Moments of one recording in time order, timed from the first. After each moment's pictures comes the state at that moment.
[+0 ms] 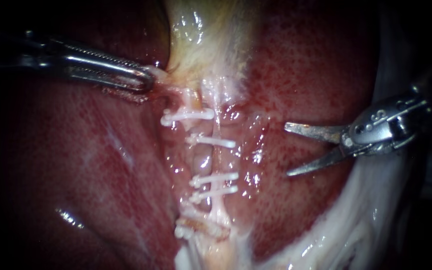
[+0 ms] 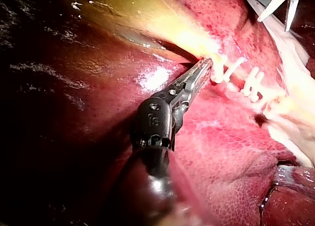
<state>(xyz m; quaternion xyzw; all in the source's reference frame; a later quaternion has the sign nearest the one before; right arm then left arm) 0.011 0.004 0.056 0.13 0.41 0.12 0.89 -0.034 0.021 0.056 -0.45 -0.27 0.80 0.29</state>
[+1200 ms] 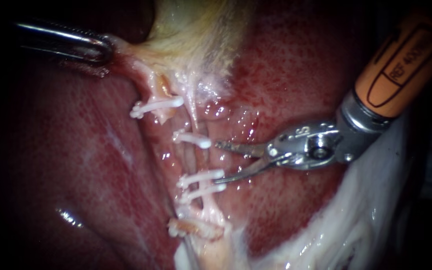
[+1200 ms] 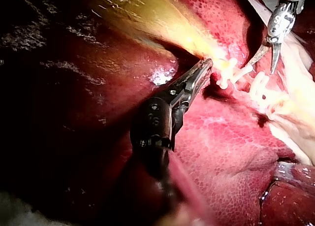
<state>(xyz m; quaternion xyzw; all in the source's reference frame) 0.021 0.001 0.064 0.35 0.41 0.17 0.82 -0.029 0.024 0.050 -0.45 -0.25 0.80 0.31</state>
